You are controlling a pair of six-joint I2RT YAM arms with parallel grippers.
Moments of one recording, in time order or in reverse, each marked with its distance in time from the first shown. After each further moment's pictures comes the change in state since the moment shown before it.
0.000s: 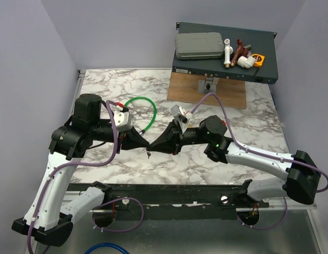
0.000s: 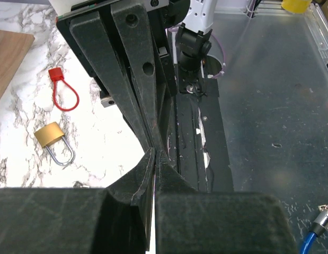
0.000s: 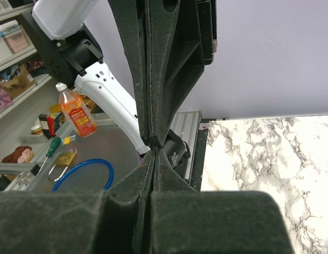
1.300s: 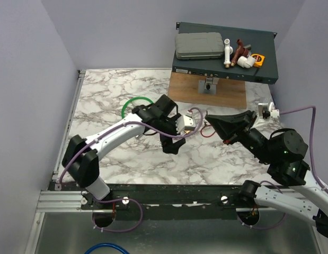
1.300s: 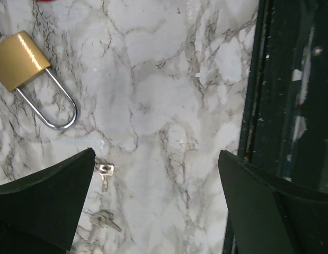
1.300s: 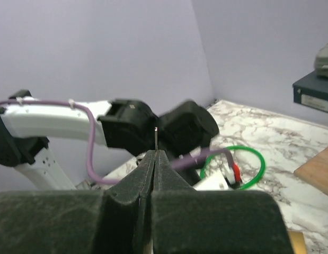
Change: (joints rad) left arm -0.383 0.604 -0.029 0.239 -0.601 -0.024; right arm -0.021 -0.692 0.075 -0.761 0.802 -0.122
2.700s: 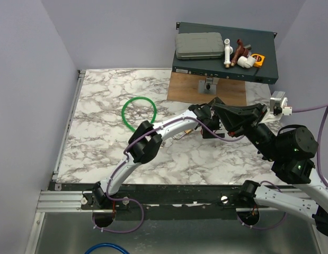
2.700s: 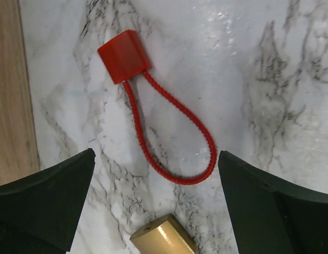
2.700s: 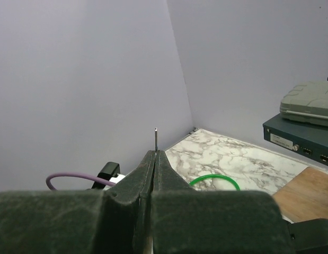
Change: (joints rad) left arm -0.217 0.887 0.870 0.135 -0.435 0.183; right arm 0.000 0.048 0.121 0.034 0.085 -0.115
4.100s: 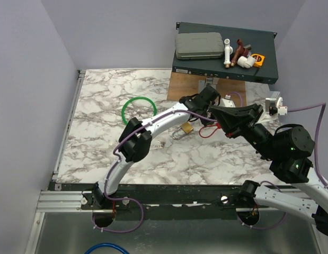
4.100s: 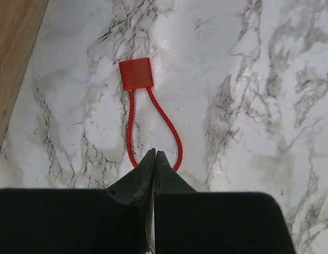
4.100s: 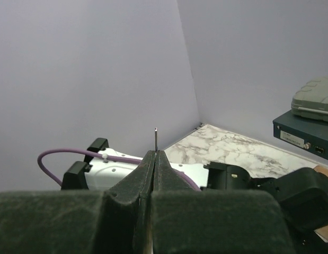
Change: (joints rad) left arm 0.057 -0.180 -0.124 0.068 0.172 -0.381; right arm 0.000 0.010 -0.008 -0.002 -0.040 0.010
